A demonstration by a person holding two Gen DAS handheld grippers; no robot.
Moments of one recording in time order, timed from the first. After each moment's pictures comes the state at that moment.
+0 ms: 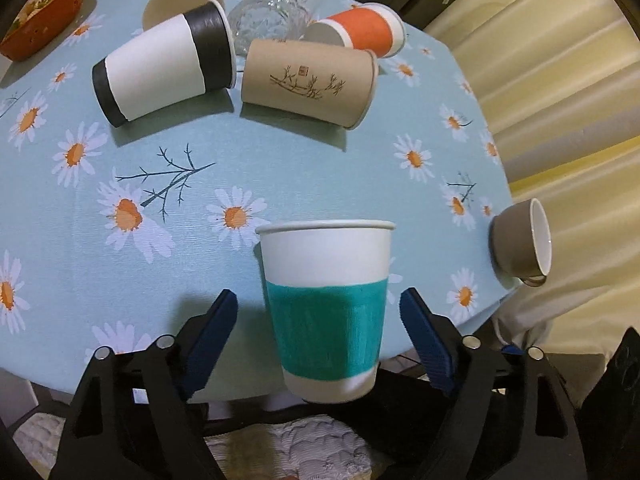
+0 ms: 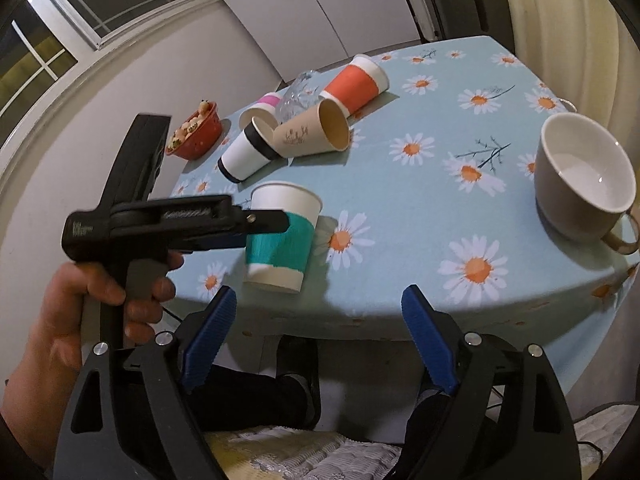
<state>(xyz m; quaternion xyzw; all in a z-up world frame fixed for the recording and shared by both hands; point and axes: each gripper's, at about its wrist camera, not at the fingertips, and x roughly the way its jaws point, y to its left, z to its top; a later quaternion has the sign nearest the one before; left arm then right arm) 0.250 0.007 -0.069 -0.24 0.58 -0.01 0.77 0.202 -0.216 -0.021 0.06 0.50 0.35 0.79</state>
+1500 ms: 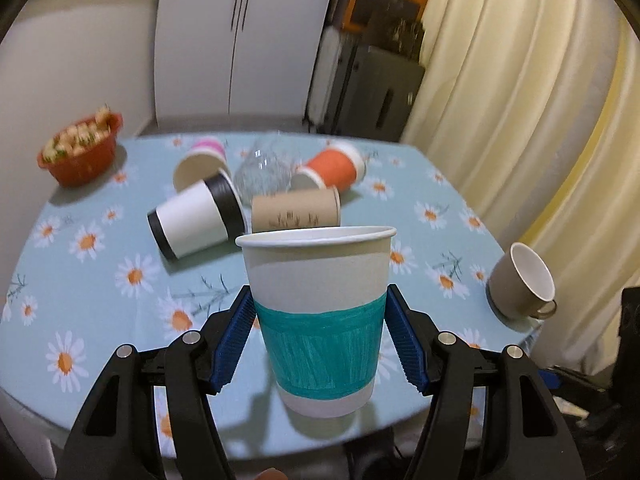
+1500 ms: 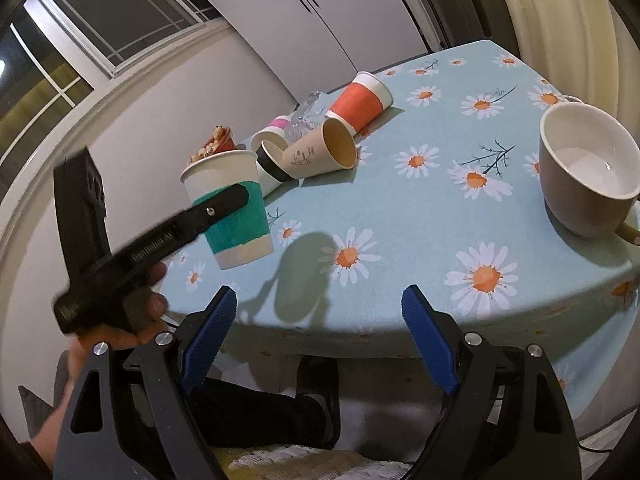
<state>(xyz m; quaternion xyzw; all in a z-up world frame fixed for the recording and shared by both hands) 0.204 -0.015 -0.015 -0.12 0.36 0.04 0.93 0.208 -0.233 -0.026 0.12 0.47 0.37 0.79</state>
